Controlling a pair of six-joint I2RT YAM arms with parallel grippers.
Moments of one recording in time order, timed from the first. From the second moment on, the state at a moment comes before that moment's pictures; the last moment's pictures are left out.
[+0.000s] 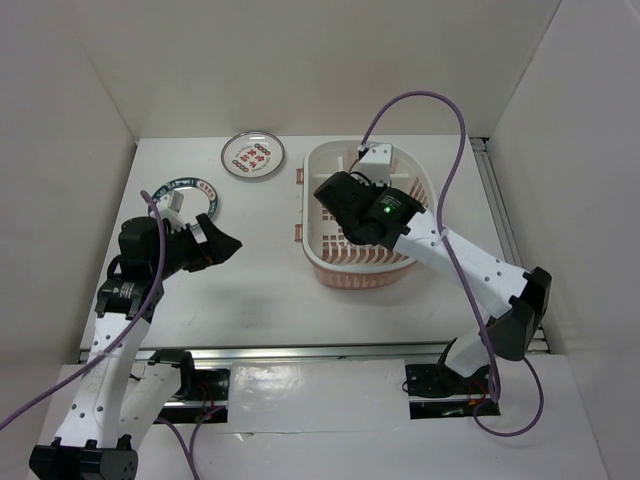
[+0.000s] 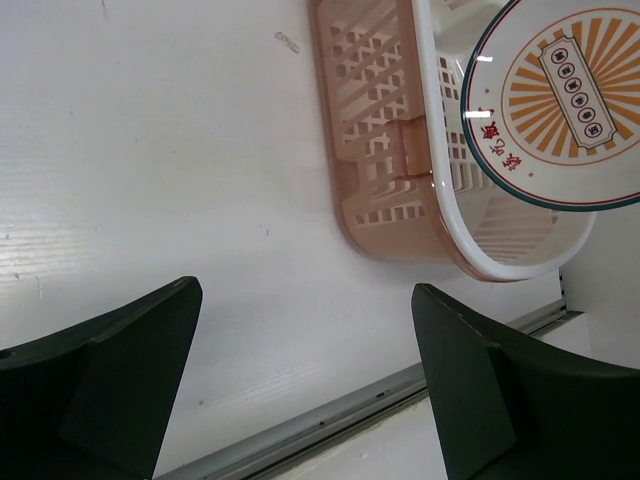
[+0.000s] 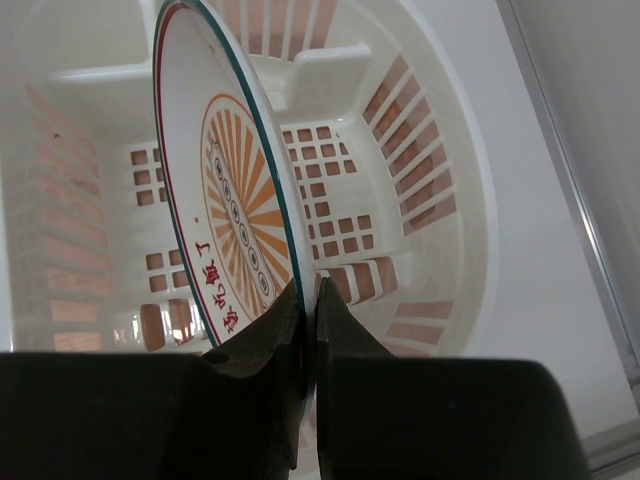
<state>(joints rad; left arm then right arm) -0.03 0.74 0.80 -0.55 0.41 -0.51 0.89 1.52 1.59 -1.02 1.01 0.68</state>
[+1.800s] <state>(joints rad) -0.01 0.73 0.80 -0.55 0.41 -0.50 0.91 1.63 1.48 -1.03 0.97 0.80</state>
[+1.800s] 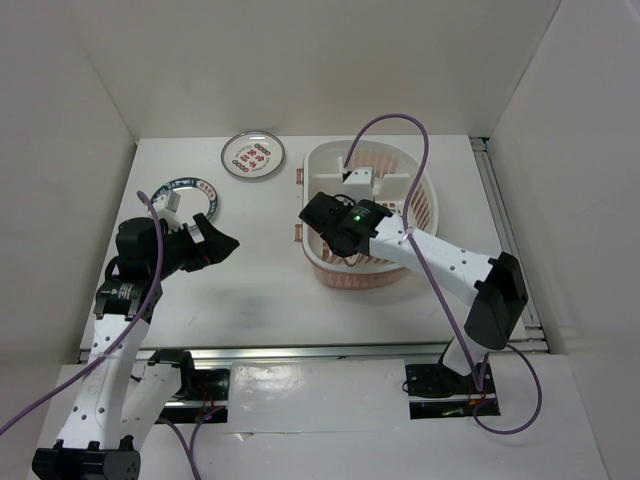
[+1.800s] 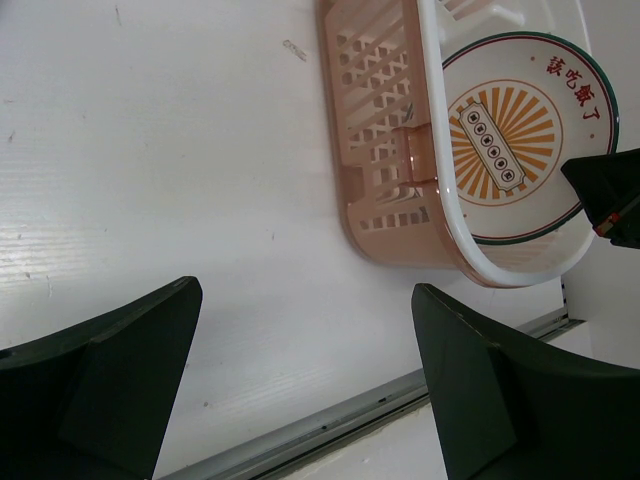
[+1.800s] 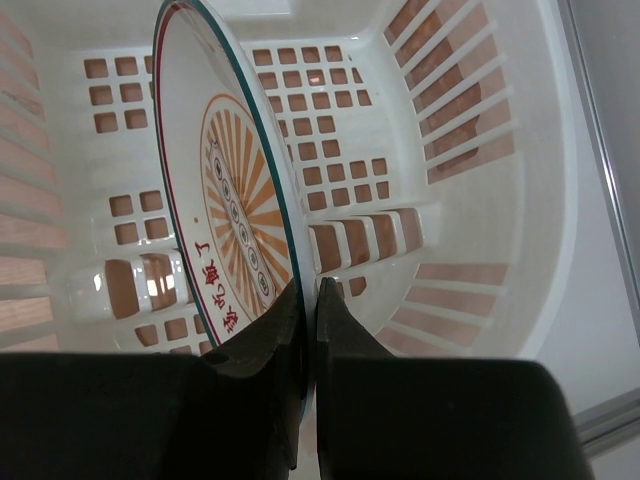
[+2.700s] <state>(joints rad) 0.01 0.74 0.80 -0.55 0.44 -0.50 0.92 1.64 1.46 -1.02 0.98 0.82</state>
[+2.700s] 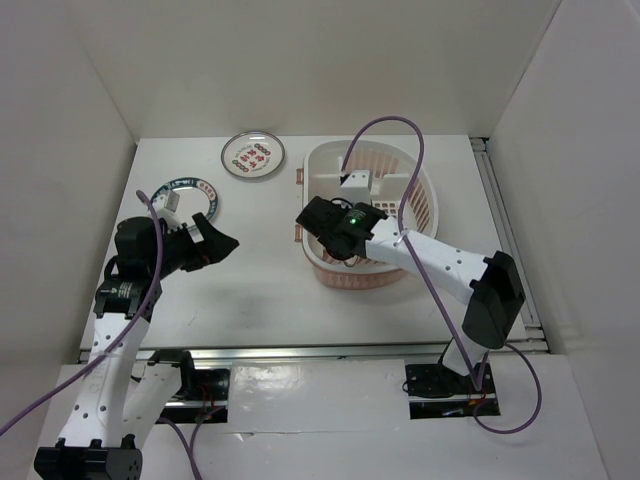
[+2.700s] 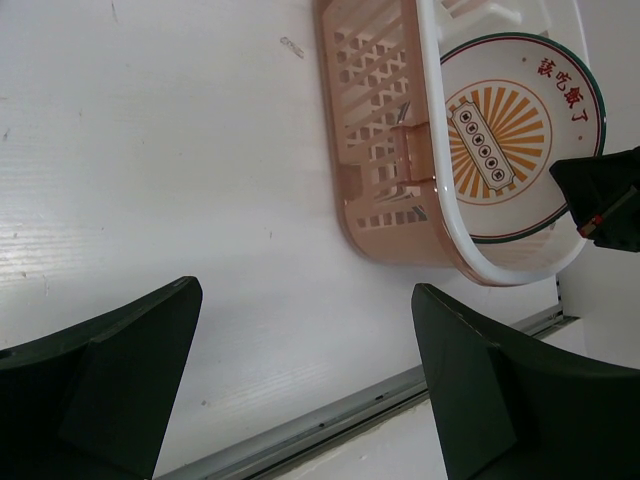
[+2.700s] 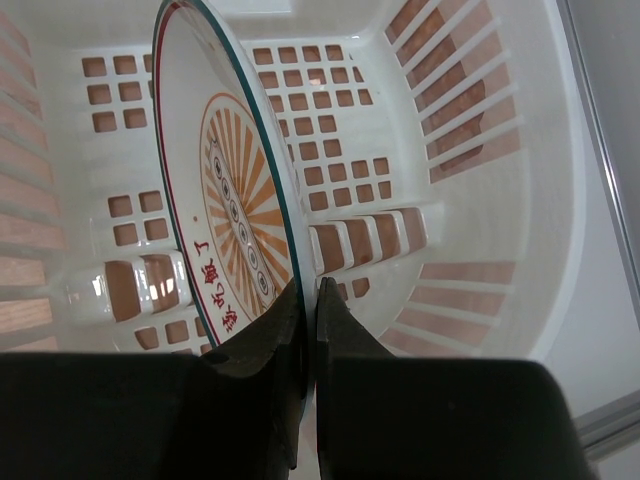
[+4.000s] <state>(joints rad) 0.04 0.75 0.80 -0.55 0.48 -0.48 1.01 1.79 1.52 -1.18 1.10 1.09</state>
